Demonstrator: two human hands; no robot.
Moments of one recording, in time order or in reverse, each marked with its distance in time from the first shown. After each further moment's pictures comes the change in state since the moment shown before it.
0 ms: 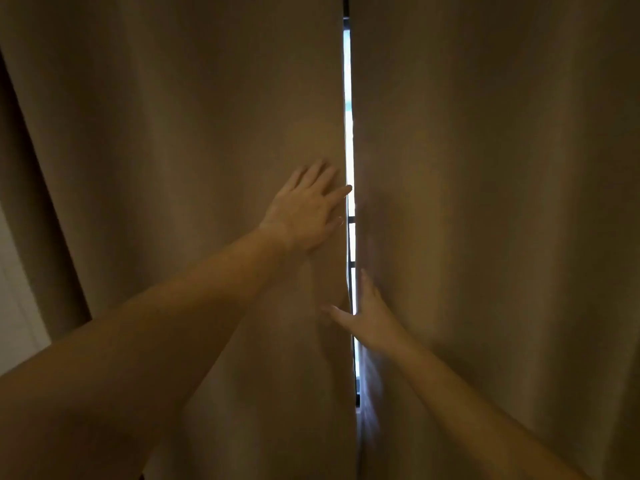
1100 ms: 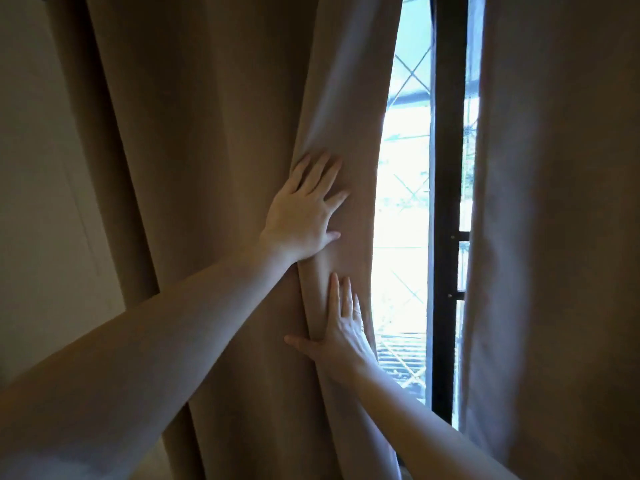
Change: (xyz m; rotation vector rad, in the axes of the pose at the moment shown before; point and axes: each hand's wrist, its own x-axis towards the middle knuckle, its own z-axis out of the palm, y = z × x) left_hand -0.031 -0.134 0.071 0.437 0.038 -0.091; right_hand 0.083 -0.053 0.187 -0.084 -0.226 -0.225
